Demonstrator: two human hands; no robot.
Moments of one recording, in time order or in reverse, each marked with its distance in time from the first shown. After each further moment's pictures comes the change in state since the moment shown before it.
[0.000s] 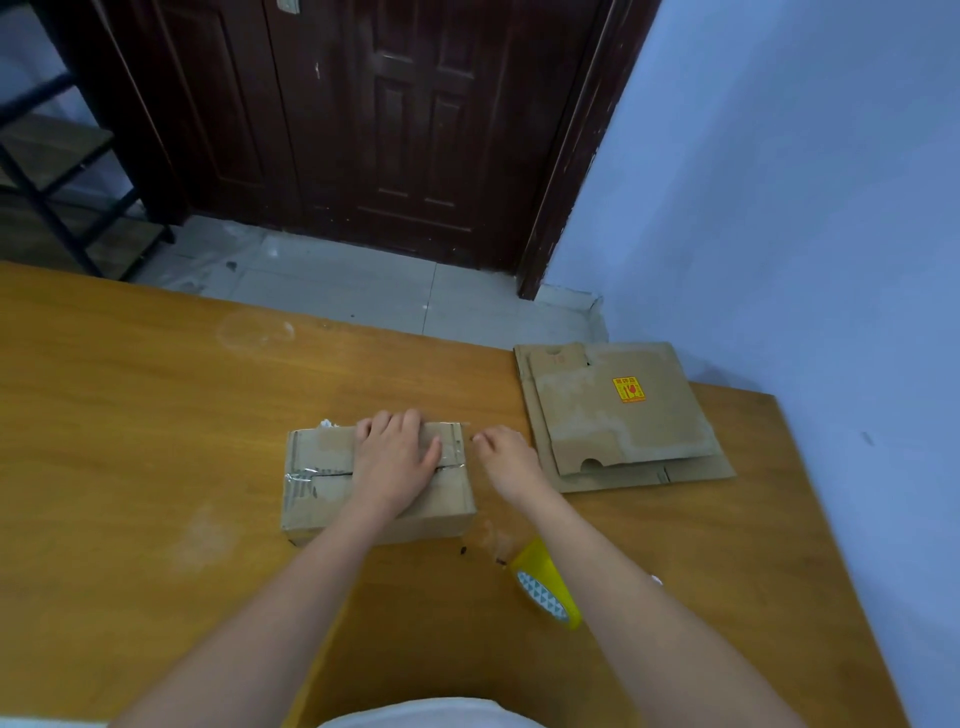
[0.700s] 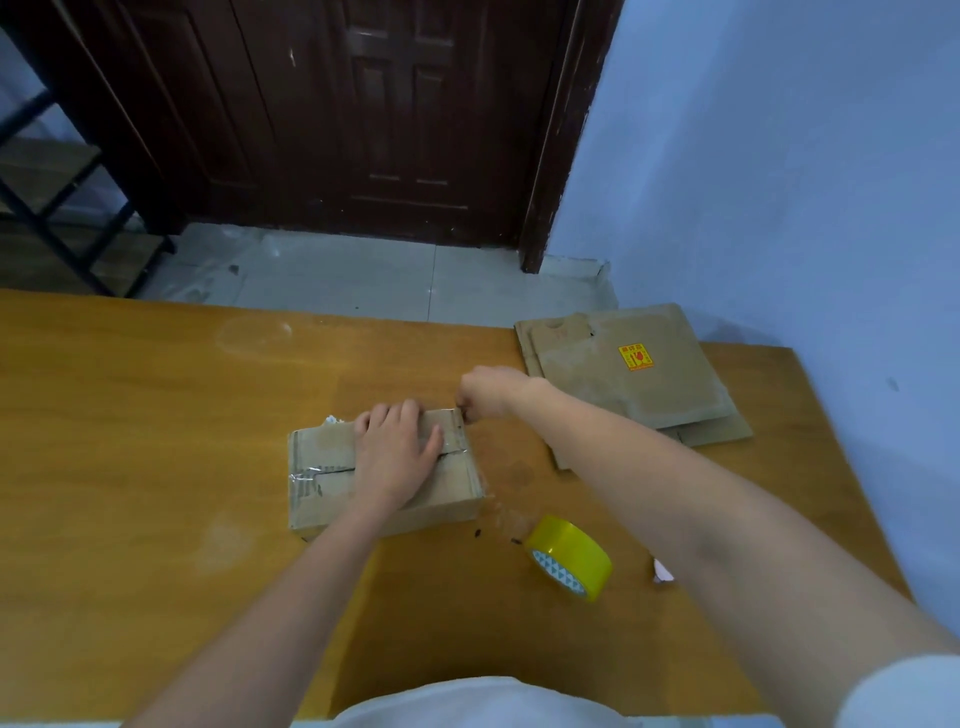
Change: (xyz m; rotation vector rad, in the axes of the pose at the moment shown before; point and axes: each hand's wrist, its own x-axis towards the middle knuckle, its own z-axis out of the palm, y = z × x) left_hand 0.001 -0.001 0.004 -0.008 0.010 -0.013; right_hand 0.053 -0.041 -0.048 -0.594 -0.338 -0.338
